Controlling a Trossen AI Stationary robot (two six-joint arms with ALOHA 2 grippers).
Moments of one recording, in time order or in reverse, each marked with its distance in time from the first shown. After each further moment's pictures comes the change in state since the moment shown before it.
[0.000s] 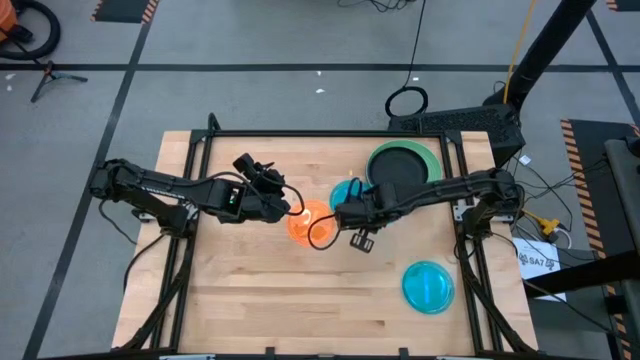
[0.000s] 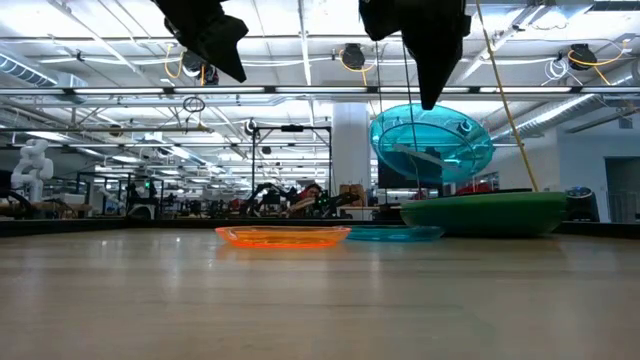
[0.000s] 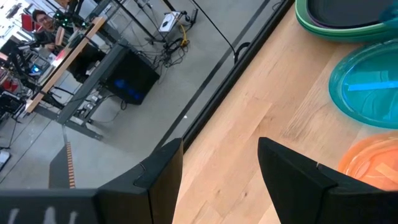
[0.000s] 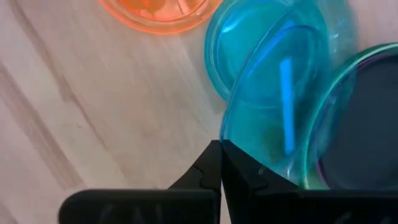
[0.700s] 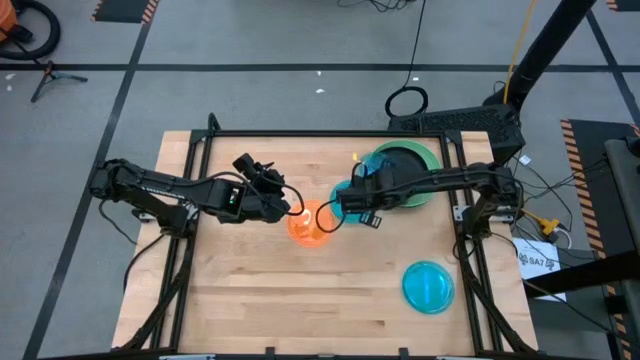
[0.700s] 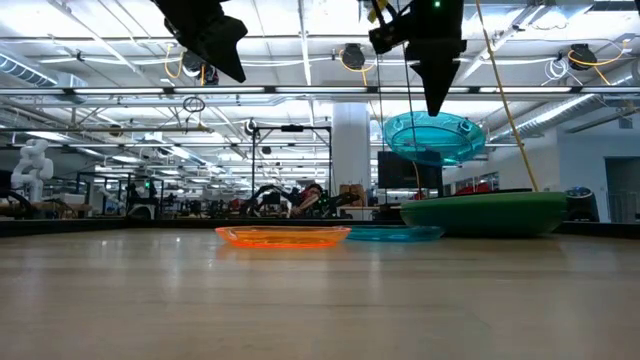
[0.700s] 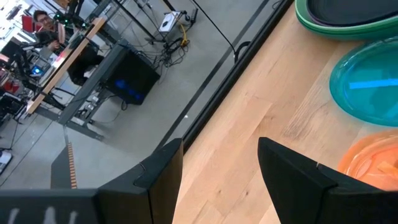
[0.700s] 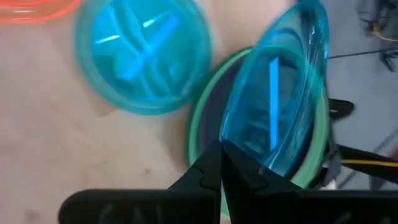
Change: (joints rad) left arm 0.000 0.000 0.000 -0.004 0.000 0.006; right arm -0.095 0.000 0.000 -0.161 0.286 -0.082
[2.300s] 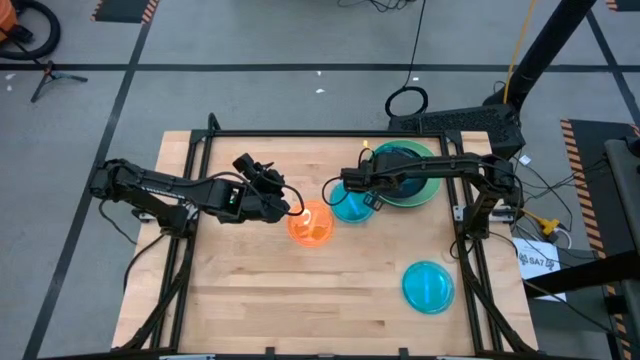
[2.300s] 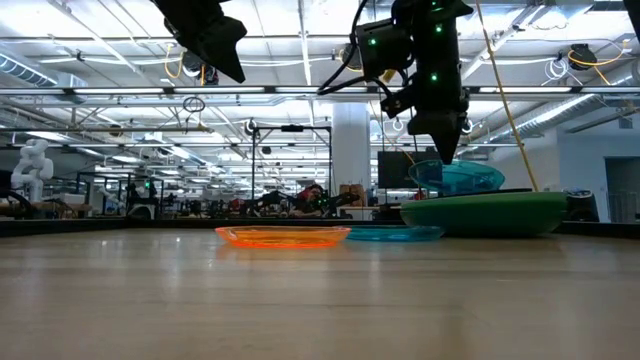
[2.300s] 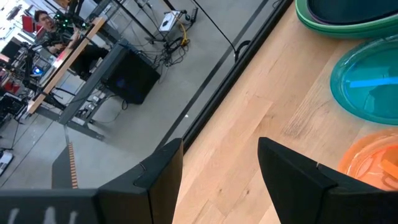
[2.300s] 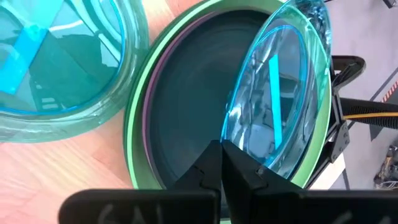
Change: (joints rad) left arm 0.000 0.000 0.000 -0.006 0.000 -0.001; right arm -0.210 0.000 -0.241 0.172 0.020 -0.005
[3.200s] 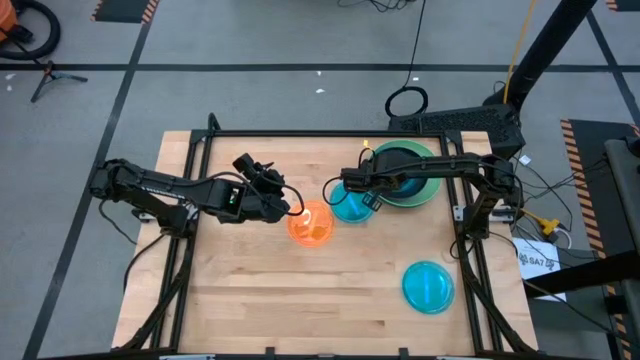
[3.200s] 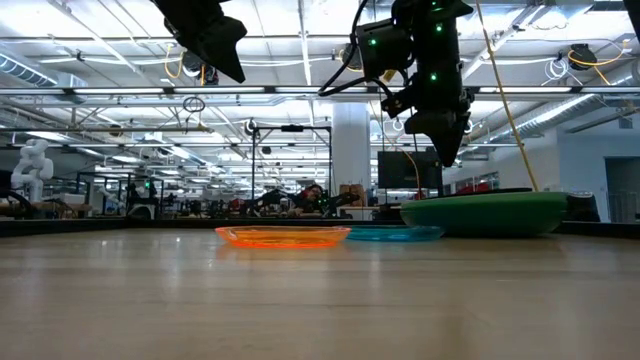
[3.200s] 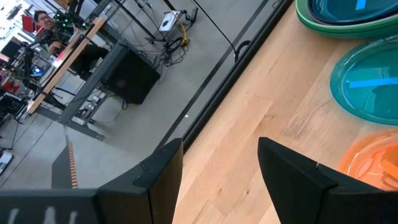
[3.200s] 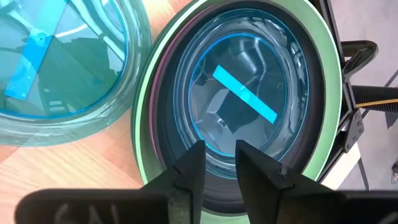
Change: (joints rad) left arm 0.000 0.000 0.000 0.000 0.000 -0.001; right arm 0.000 0.000 0.000 -0.006 -0.029 0.066
